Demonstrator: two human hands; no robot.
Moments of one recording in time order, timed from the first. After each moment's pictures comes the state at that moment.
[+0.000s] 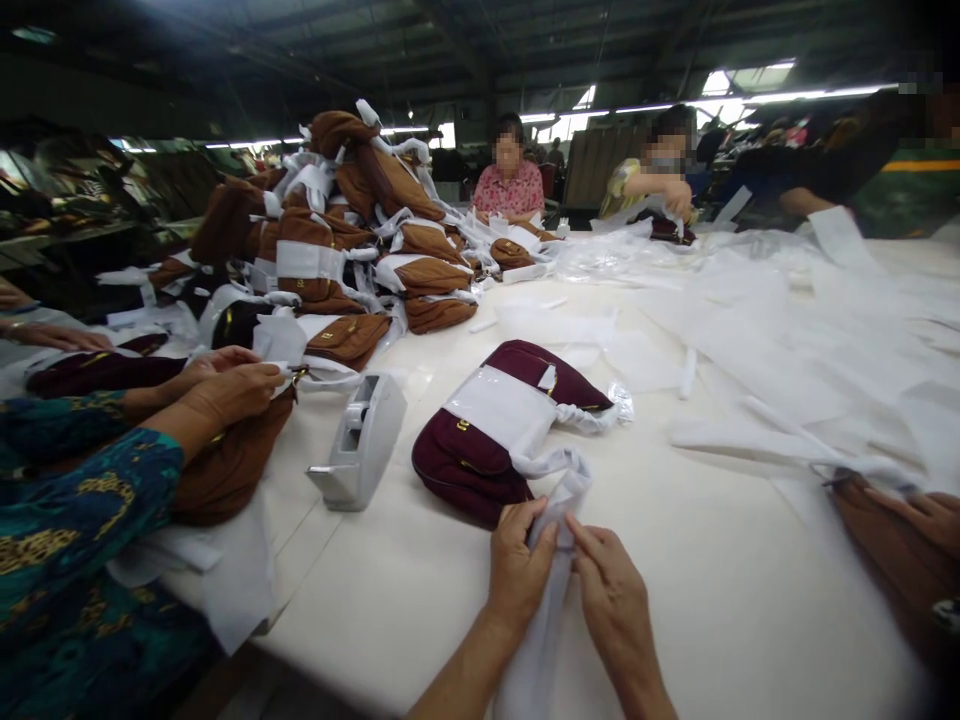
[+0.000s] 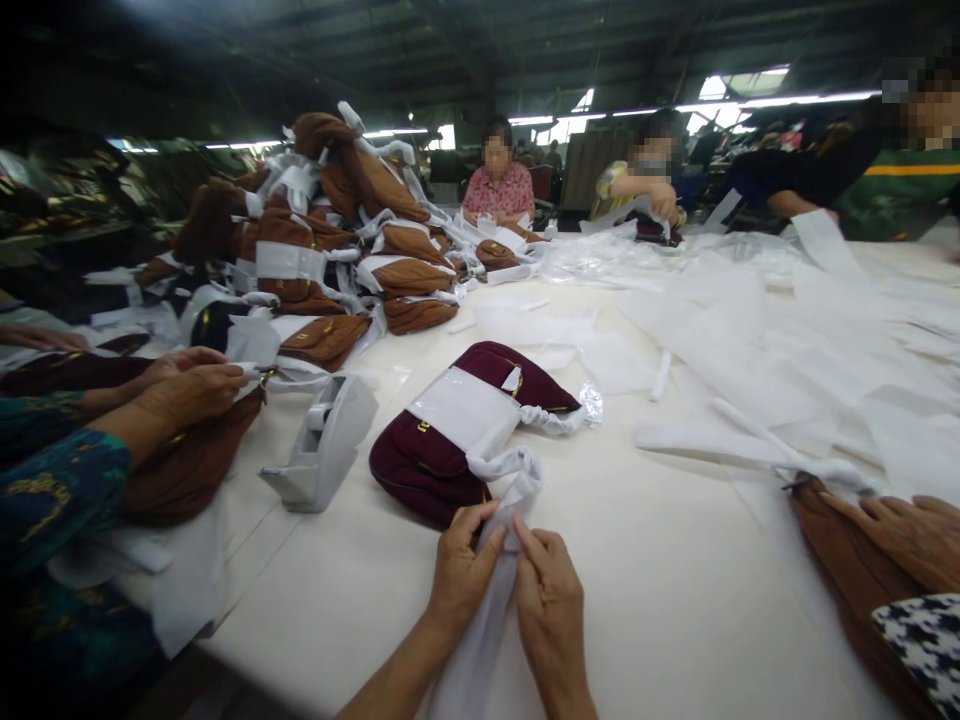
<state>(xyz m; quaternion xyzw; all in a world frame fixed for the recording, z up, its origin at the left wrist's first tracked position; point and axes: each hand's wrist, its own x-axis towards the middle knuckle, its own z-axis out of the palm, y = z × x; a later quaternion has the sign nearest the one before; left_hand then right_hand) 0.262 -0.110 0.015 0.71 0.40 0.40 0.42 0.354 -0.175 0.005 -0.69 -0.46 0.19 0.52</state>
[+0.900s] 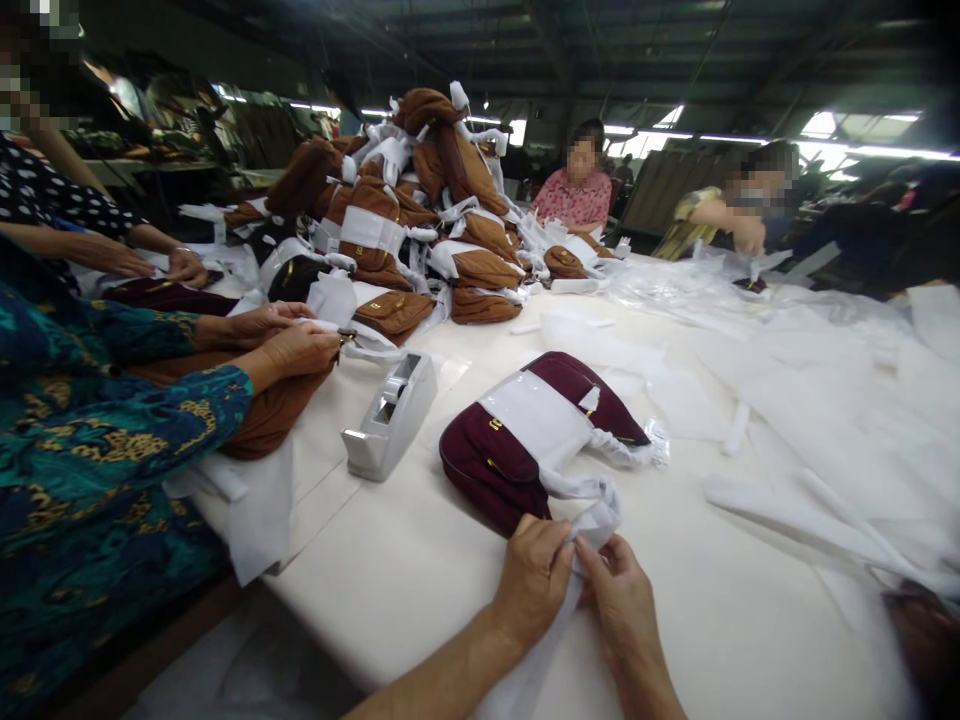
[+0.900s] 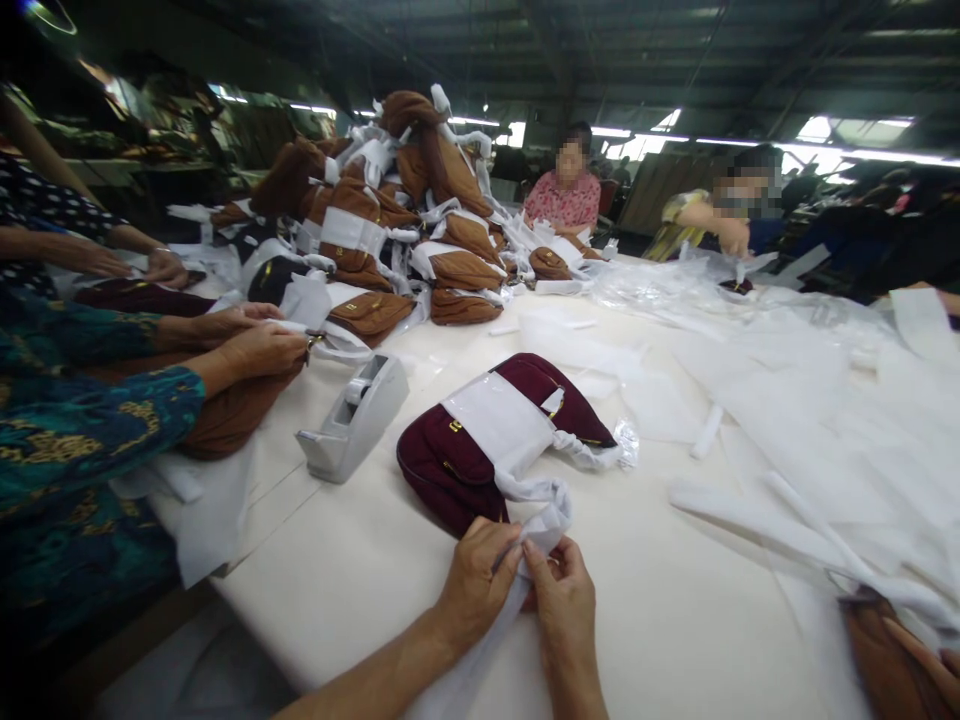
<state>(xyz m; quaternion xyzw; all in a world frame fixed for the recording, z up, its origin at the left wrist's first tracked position) 0.261 -0.108 0.011 0.75 0.38 0.41 0.36 0.371 -0.143 0.001 -0.69 -0.23 0.40 0.56</state>
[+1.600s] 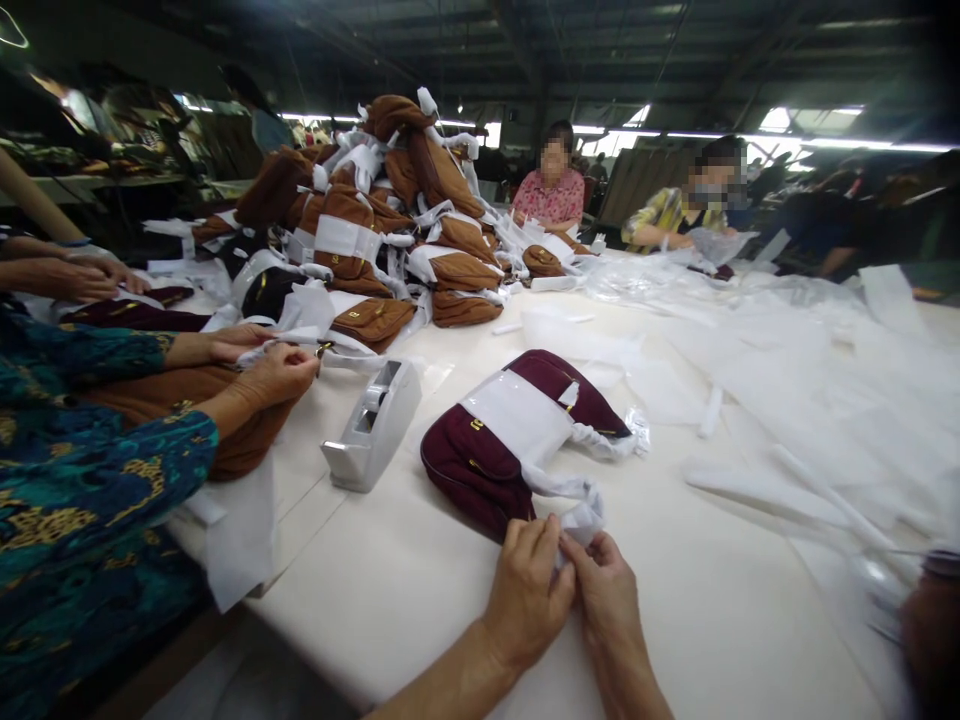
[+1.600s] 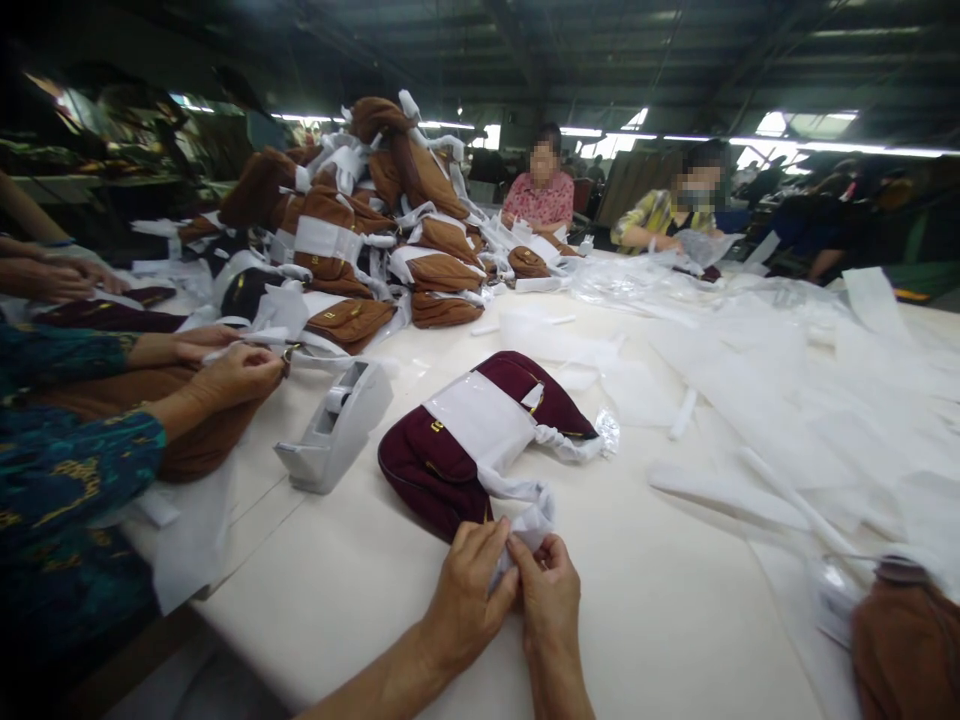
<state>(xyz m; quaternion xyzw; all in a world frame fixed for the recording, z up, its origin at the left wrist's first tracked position) 0.261 -0.119 0.011 0.82 0.35 0.37 0.26 0.363 -0.142 0.001 -0.67 -0.16 0.39 0.61</state>
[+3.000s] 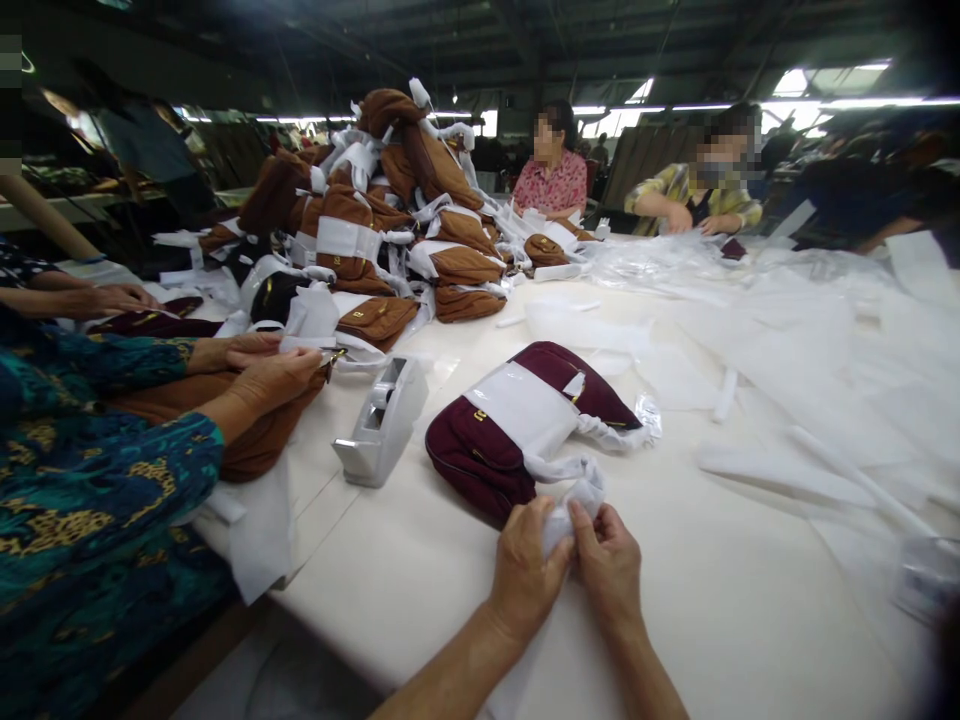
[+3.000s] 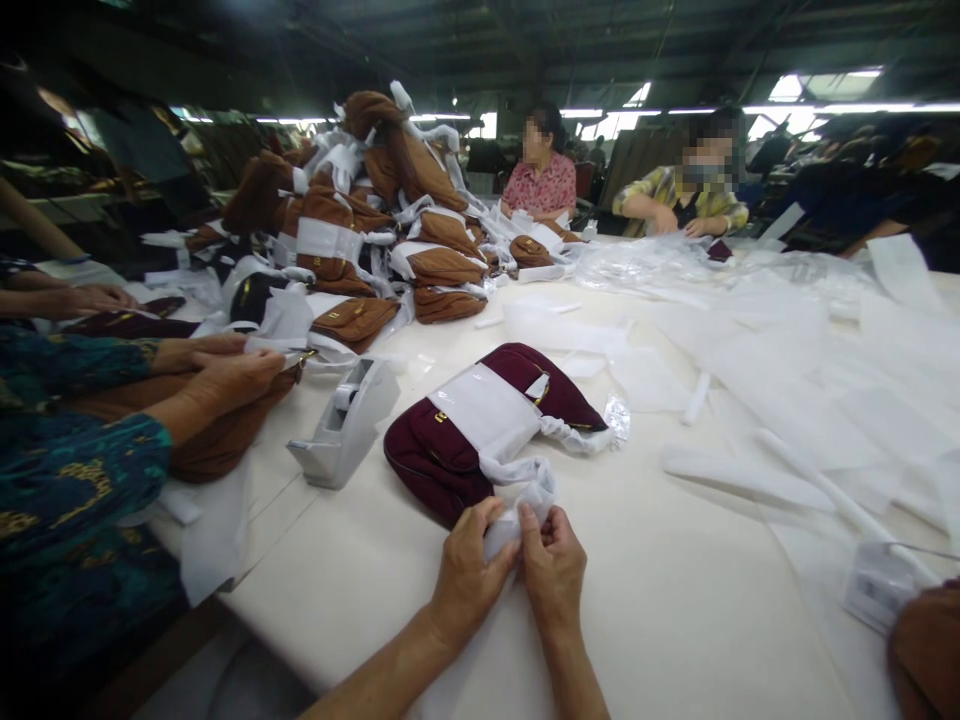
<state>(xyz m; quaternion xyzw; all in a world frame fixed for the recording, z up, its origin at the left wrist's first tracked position) 0.255 -0.110 0.011 0.76 0.39 0.42 0.30 0.363 -0.136 0.012 -0.74 -0.33 0.26 0.53</state>
